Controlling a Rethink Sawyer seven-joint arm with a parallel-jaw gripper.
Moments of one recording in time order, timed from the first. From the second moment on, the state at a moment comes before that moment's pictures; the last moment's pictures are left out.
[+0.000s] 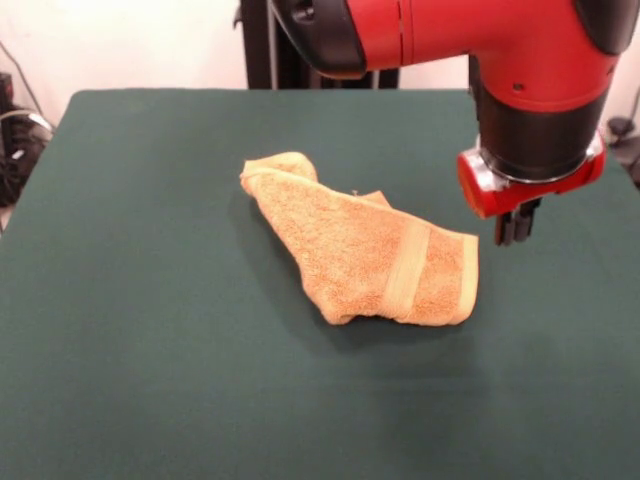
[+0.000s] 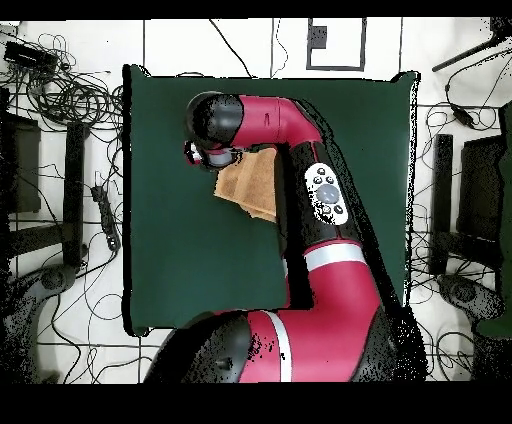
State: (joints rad) arm -0.21 -0.35 0.37 1.07 -0.21 1.12 1.57
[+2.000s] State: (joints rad) arm -0.19 -0.12 0.35 0.86 -0.25 1.18 1.57
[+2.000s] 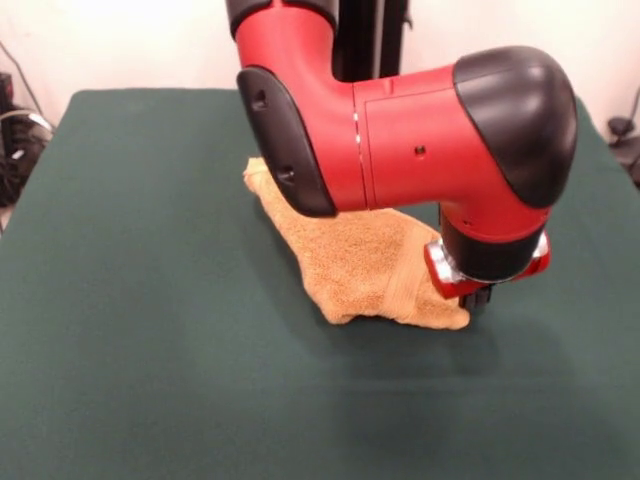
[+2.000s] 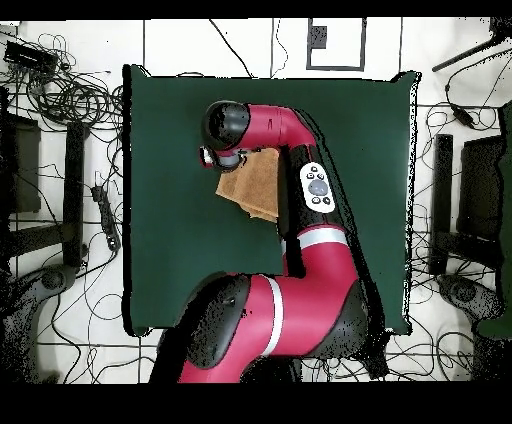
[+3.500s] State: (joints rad) arm -0.19 -0.16 0.34 0.96 -0.21 1.07 1.57
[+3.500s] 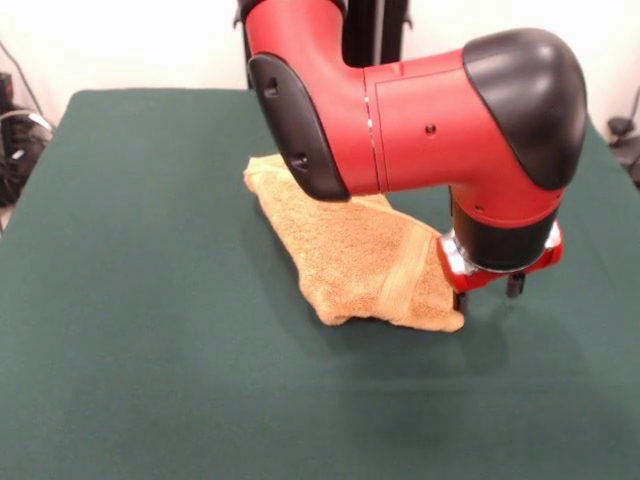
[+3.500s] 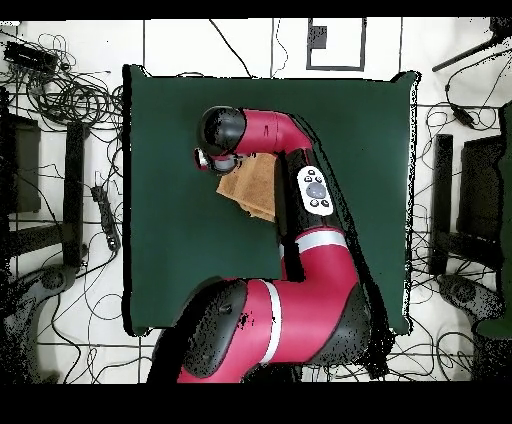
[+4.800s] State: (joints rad) arm -0.13 -0.17 0.27 0.95 -0.22 1.07 1.57
